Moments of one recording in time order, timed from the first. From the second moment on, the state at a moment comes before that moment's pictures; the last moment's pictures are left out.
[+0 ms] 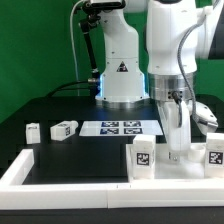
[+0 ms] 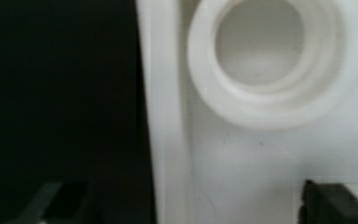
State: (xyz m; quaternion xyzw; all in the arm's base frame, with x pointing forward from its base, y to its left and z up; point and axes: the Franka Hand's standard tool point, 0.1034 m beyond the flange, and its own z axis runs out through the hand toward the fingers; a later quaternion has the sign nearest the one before) arm 0.499 0.075 0.010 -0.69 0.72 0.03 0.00
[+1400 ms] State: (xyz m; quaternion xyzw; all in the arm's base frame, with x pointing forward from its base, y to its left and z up) arm 0.480 0.041 0.010 -0.74 0.67 0.01 0.02
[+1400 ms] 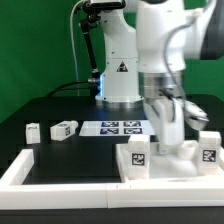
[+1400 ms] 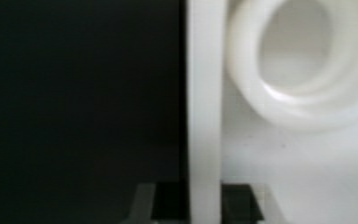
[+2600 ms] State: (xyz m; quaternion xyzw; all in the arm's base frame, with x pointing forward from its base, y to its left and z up) arm 0.465 -0.046 0.008 -0.92 0.38 -0.01 0.05
